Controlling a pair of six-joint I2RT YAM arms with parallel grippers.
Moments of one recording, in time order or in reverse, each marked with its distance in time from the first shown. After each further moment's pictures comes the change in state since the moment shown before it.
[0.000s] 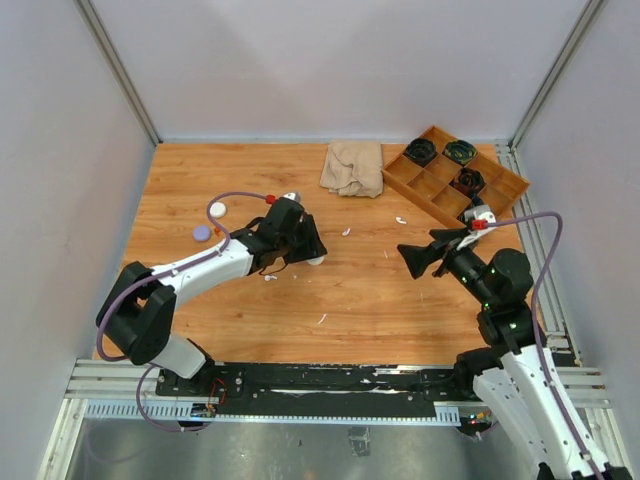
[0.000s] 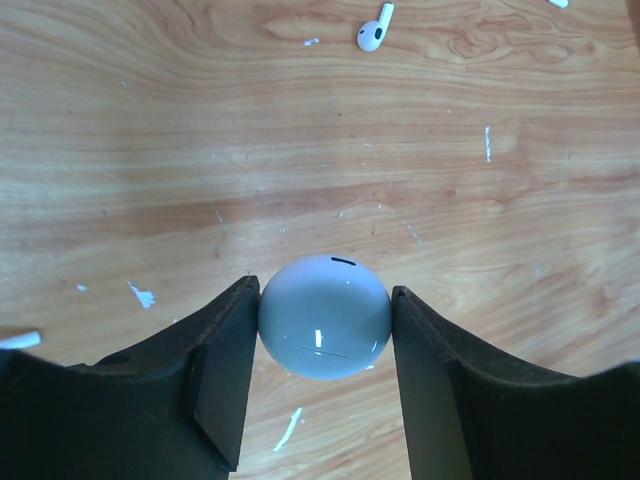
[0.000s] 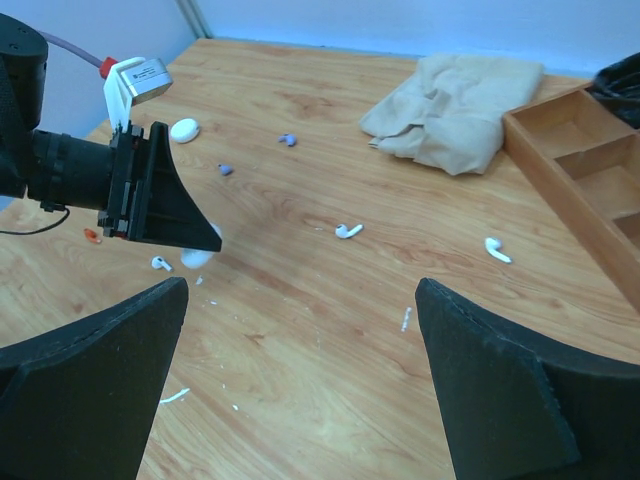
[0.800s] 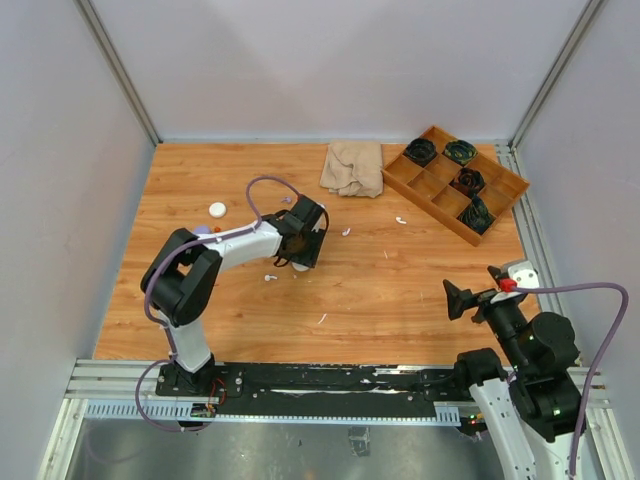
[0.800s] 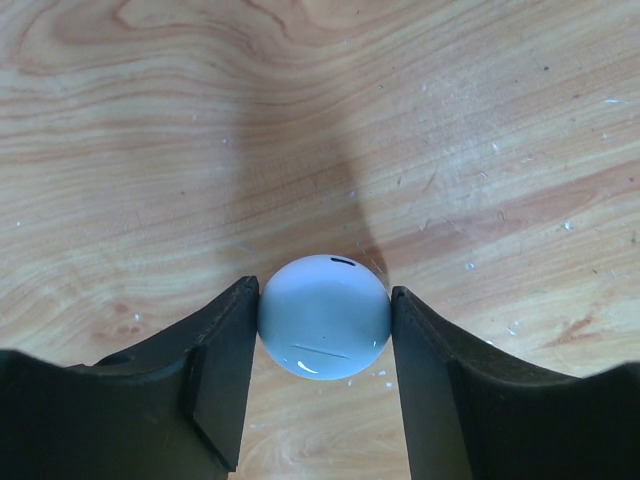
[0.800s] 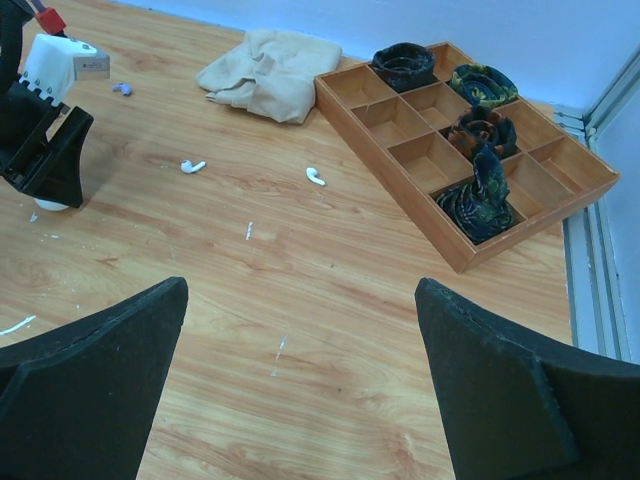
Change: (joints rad) left arm 0.000 0.312 0.194 -0.190 -0.121 0.477; right arm -0.022 -0.450 0.150 -0.634 0.287 -0.303
